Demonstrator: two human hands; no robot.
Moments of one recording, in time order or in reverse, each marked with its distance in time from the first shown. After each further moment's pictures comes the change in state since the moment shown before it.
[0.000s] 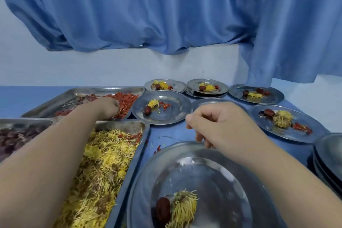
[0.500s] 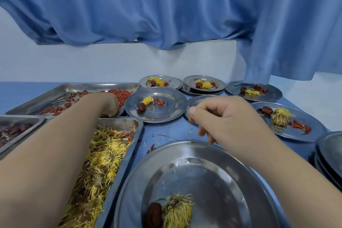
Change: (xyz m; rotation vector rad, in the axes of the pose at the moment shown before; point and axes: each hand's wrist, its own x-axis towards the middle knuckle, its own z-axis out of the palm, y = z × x) left_hand 0.021 0.023 0.002 0.149 -0.143 -0.068; right_hand 0.004 0.009 -0.006 -0.033 0.081 0.004
